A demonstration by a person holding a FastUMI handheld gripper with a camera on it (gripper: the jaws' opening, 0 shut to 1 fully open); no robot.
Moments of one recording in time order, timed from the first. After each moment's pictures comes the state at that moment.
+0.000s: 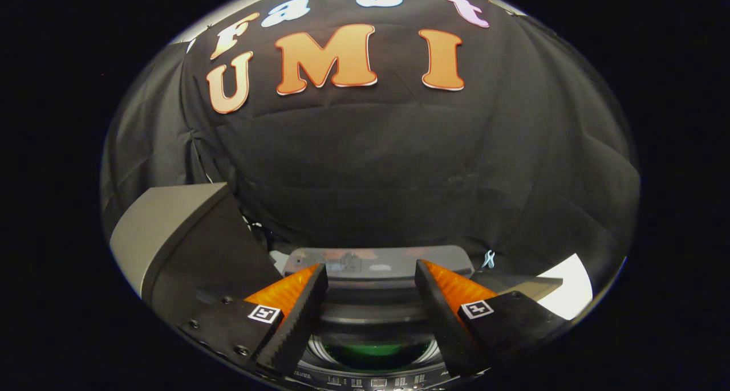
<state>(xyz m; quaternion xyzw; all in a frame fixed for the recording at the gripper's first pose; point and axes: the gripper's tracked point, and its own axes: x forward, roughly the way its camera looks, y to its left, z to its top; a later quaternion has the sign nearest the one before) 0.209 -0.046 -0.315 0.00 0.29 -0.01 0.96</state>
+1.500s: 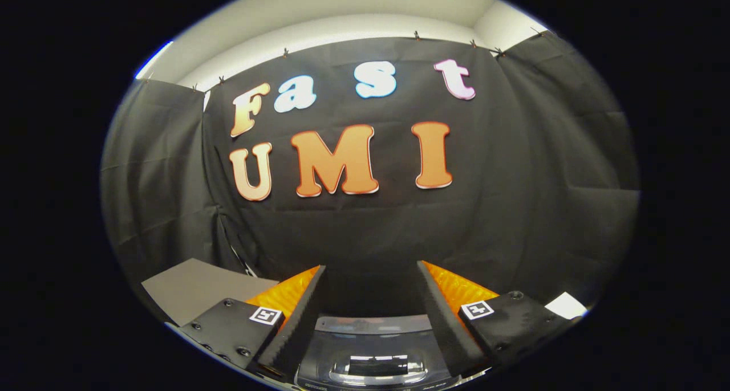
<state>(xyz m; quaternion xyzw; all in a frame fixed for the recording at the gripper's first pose) 0.155 -0.052 -0.067 -0.01 0.07 0.02 1.00</state>
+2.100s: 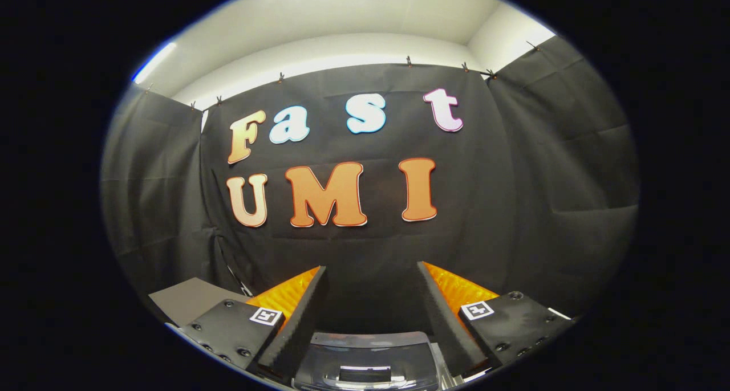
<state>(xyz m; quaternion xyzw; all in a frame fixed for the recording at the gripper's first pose) 0.123 -0.080 0.008 -0.01 0.02 0.00 1.00</state>
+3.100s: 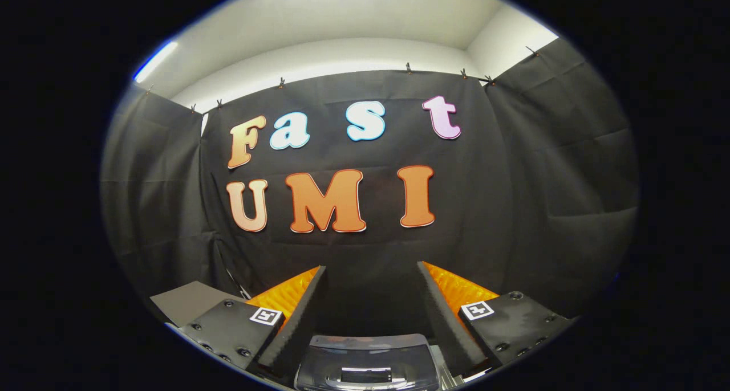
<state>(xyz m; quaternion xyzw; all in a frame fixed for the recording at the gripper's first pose) 0.111 -0.078 0.020 -0.01 0.00 -0.01 1.00</state>
